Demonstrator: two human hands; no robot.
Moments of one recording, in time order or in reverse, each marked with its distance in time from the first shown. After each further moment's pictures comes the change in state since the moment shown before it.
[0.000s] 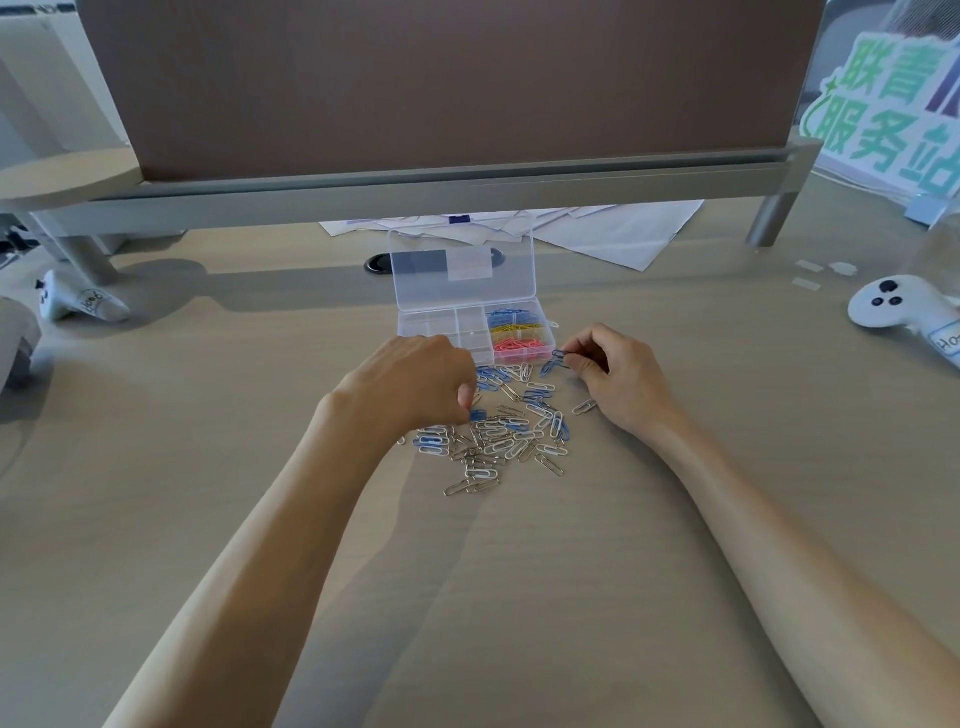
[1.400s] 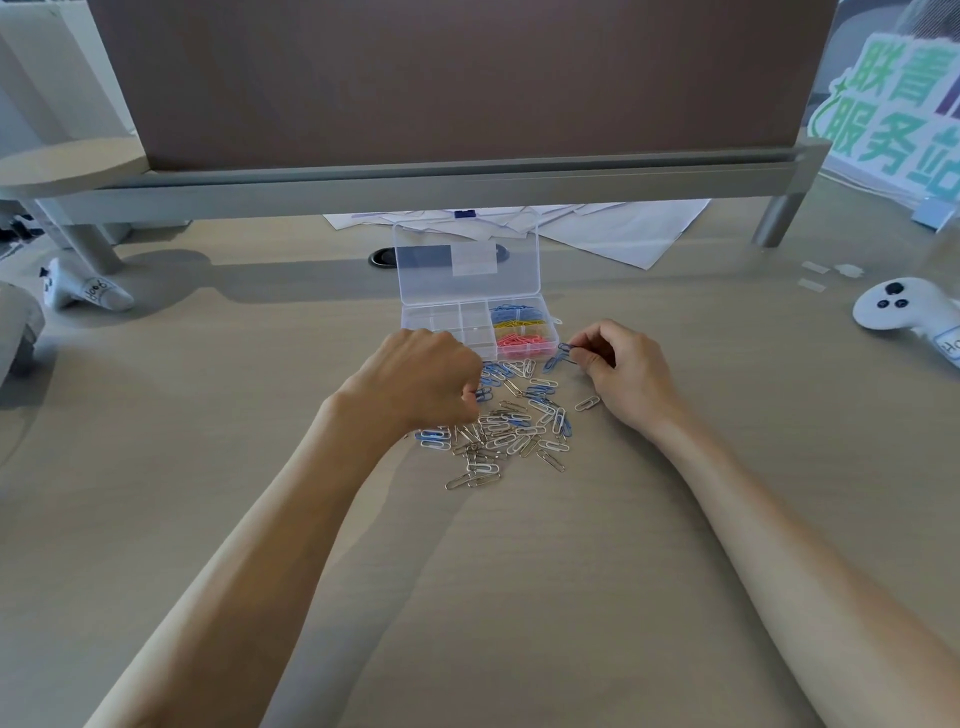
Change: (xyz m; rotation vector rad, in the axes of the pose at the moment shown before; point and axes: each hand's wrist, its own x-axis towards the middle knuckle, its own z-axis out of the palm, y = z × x) left_hand 0.000 0.000 0.011 0.077 0.147 0.036; right_hand 0.001 0.001 -0.001 -0.019 0.041 0.012
